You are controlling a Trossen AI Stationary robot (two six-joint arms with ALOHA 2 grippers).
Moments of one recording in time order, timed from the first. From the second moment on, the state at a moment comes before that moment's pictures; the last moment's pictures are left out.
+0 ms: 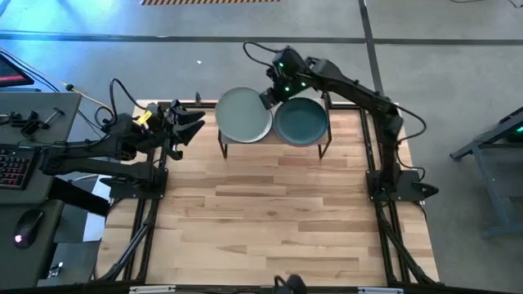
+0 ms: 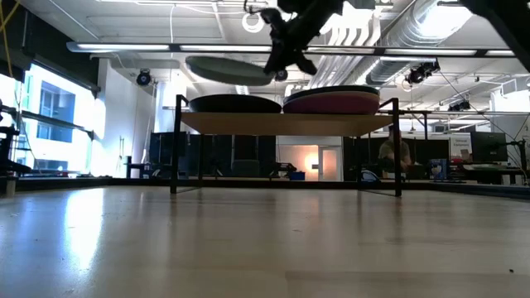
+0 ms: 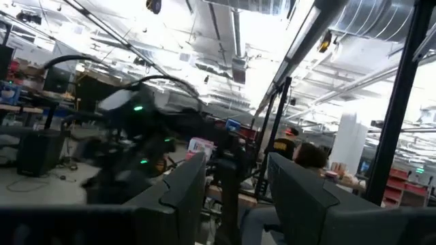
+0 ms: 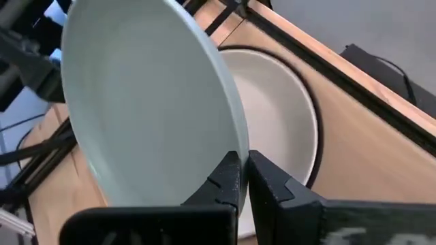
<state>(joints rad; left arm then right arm) 0.08 0.68 0.71 0.37 -0.14 -0.23 -0.51 1.95 2.09 -0.97 -0.26 0.38</state>
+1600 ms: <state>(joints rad) 0.08 0.68 0.71 0.36 -0.14 -0.23 -0.57 1.94 2.18 -1.19 -0.30 0.04</state>
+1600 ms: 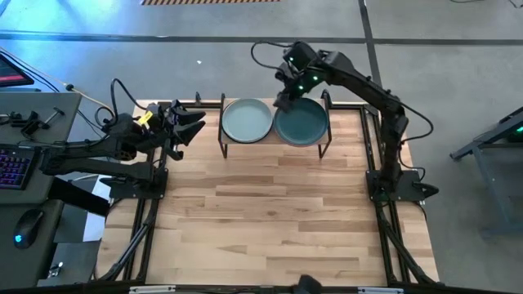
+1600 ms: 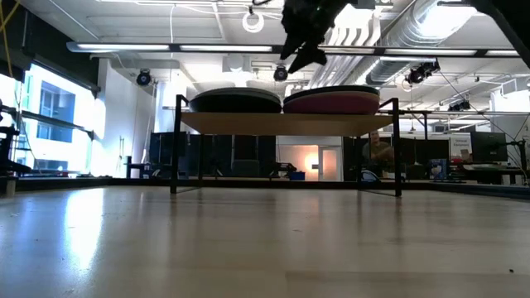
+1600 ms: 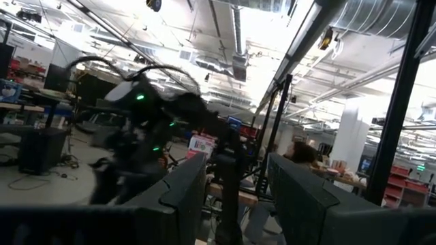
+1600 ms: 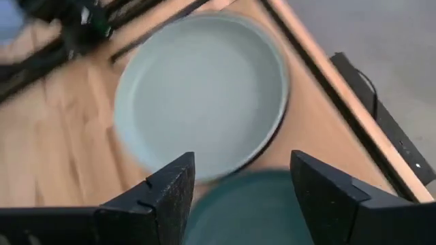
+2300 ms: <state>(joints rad) 0.08 0.68 0.71 0.36 -0.15 -0.23 -0.46 1.72 2.18 -1.33 -0.29 -0.09</state>
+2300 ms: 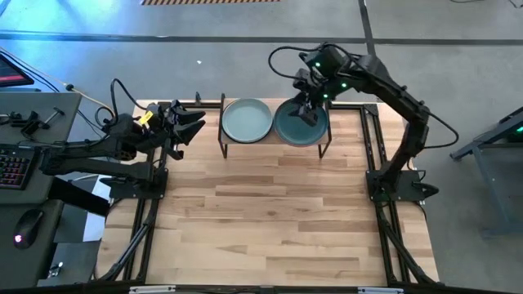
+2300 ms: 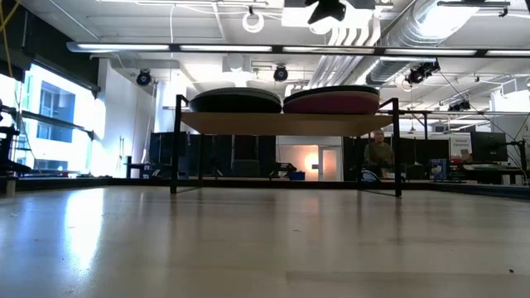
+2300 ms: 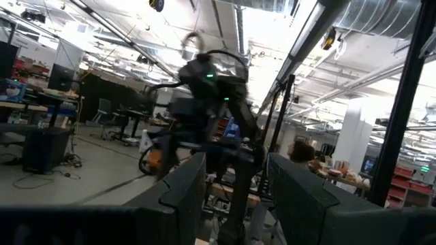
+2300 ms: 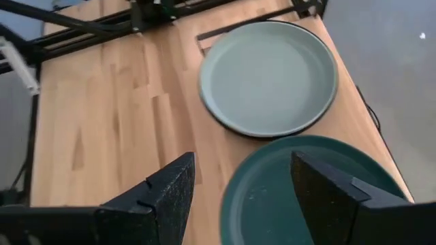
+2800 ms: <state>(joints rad) 0.08 0.68 0.71 0.36 -0.16 -0.23 -0.33 1.48 1.93 -1.22 -0.29 -0.09</state>
